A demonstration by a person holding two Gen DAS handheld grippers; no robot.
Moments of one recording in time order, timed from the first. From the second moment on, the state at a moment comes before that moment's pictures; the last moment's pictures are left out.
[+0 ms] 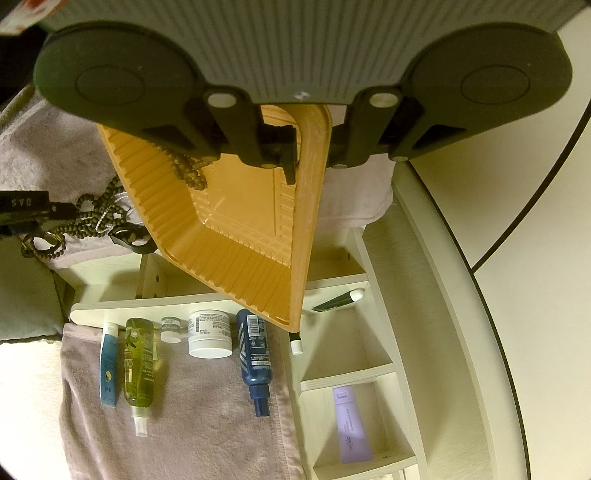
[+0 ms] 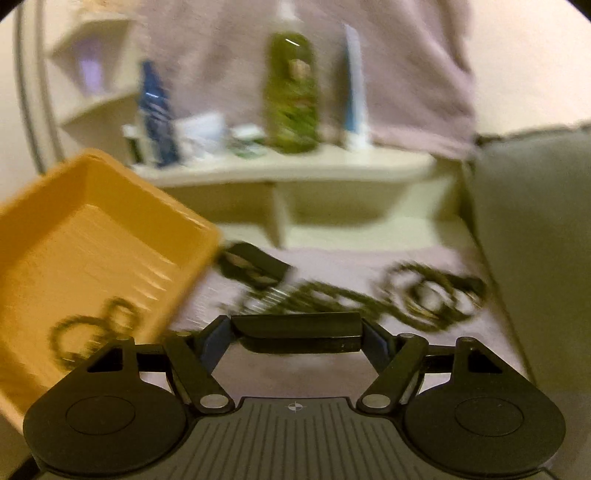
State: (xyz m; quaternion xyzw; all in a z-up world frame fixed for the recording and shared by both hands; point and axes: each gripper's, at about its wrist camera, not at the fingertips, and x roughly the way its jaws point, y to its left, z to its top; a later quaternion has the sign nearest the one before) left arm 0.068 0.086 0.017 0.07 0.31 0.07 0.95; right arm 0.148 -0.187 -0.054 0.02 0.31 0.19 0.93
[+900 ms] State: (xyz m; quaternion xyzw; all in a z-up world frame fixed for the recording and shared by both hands) left arm 0.070 0.087 0.018 0.07 0.31 0.07 0.95; right arm 0.126 -0.086 -0.056 0.00 0.33 0.38 0.86
